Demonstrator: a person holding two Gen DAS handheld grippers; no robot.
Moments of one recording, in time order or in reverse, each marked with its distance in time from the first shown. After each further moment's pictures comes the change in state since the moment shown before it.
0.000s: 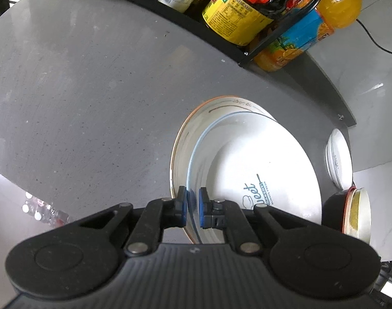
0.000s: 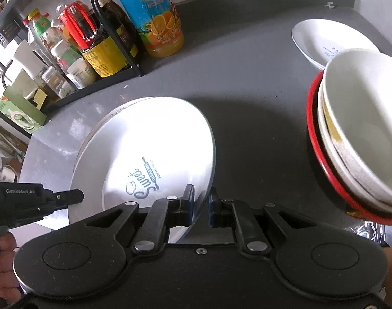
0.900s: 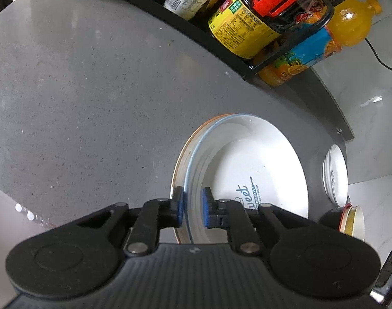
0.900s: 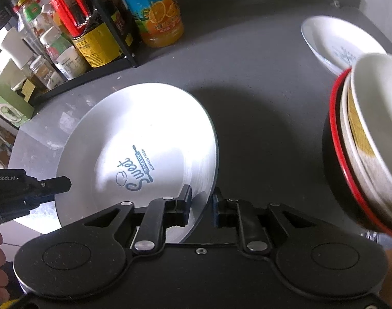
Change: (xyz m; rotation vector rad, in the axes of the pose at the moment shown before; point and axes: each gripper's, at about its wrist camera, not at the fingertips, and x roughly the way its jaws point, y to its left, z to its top) left arm 0.004 0.005 0.013 -0.054 -0.014 -0.017; right arm 0.023 0.013 0.007 -0.012 0.033 -0.048
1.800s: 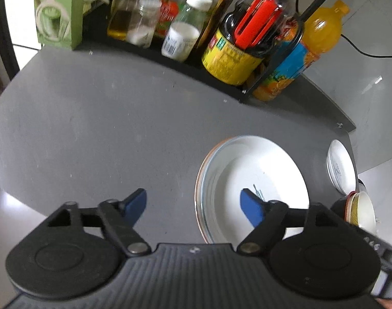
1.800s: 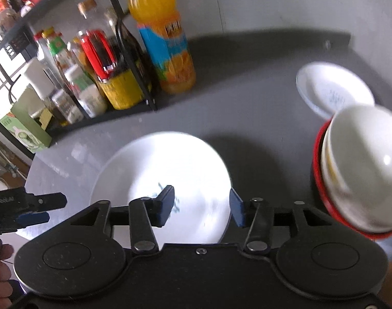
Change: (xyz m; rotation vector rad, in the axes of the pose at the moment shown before) left arm -0.060 -0.011 0.002 0.172 -0.109 0.089; right arm -0.060 0.020 0.012 -0.029 -0.190 -0.016
